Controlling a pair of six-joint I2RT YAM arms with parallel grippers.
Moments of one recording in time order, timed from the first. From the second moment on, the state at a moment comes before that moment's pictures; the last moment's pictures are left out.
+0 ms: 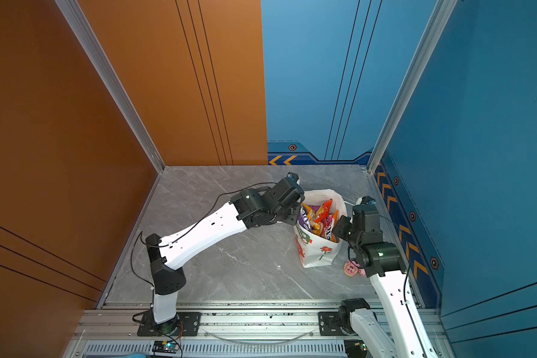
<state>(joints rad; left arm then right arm) -1.05 1.96 2.14 -1.02 -0.30 -0.54 0.11 0.81 0.95 -0.83 0.04 0.55</state>
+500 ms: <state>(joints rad) -1.05 1.98 2.14 -1.02 -0.24 -0.55 0.11 0.81 0.95 -0.83 0.04 0.55</state>
